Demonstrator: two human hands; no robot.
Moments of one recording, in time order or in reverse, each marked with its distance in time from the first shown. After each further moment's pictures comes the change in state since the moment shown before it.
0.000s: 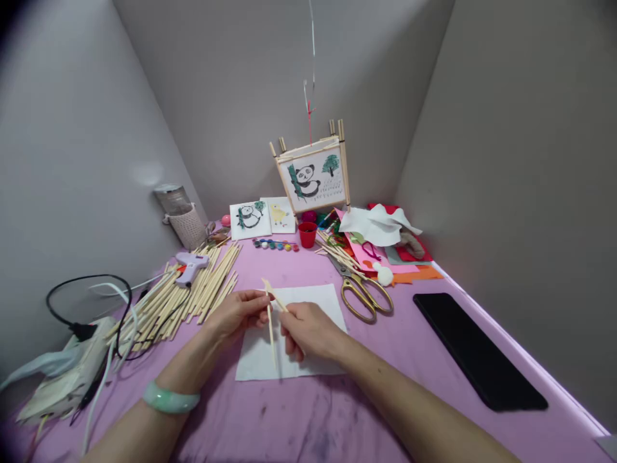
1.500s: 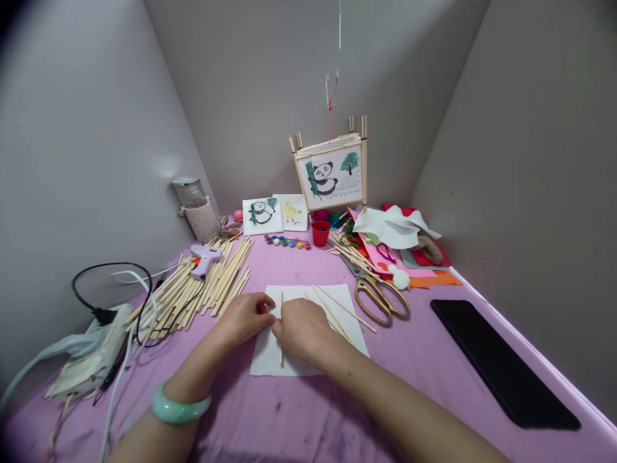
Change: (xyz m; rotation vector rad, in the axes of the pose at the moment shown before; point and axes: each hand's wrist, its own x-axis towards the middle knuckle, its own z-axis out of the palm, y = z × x) left_hand -0.013 0.003 -0.019 1.126 0.202 0.185; right_hand 0.014 -0.048 0.036 -0.983 0.196 0.043
